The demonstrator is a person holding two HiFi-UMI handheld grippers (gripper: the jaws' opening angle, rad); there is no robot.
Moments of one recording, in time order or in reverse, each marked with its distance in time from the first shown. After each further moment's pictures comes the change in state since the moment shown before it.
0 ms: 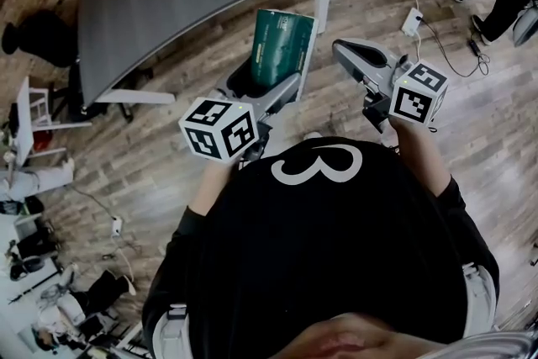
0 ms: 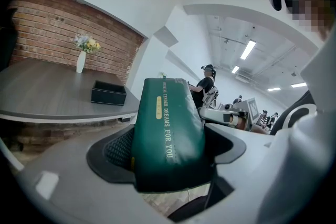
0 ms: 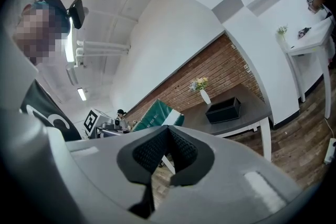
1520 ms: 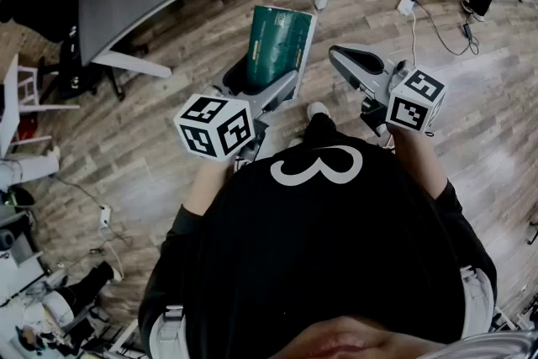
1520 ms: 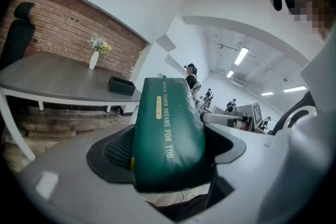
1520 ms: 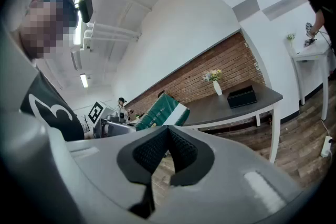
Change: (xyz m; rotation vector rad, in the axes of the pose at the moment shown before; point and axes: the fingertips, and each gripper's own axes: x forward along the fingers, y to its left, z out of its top) left arm -0.180 -0.011 -0.094 -0.029 -0.032 -0.046; right arm 0.010 0.188 -0.114 -0.091 0.063 -0.025
